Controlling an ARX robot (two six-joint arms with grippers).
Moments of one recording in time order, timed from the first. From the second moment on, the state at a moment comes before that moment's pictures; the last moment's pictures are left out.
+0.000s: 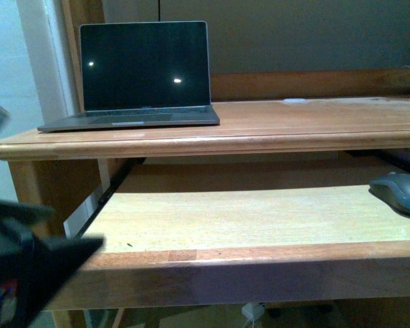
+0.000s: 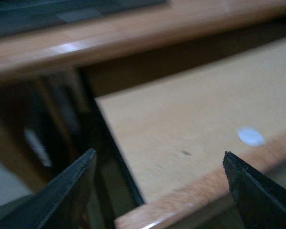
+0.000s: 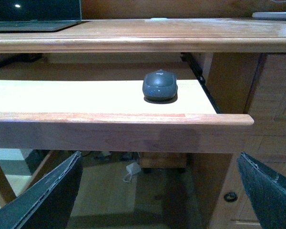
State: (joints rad) left arm -0.19 1.07 0.35 0.63 0.04 0.09; right arm 0.00 0.00 0.02 0.00 0.00 0.00
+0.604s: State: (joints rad) left arm -0.01 0.37 0.07 0.30 -0.01 0.01; right arm 0.16 1.29 0.69 0.44 0.41 0.05
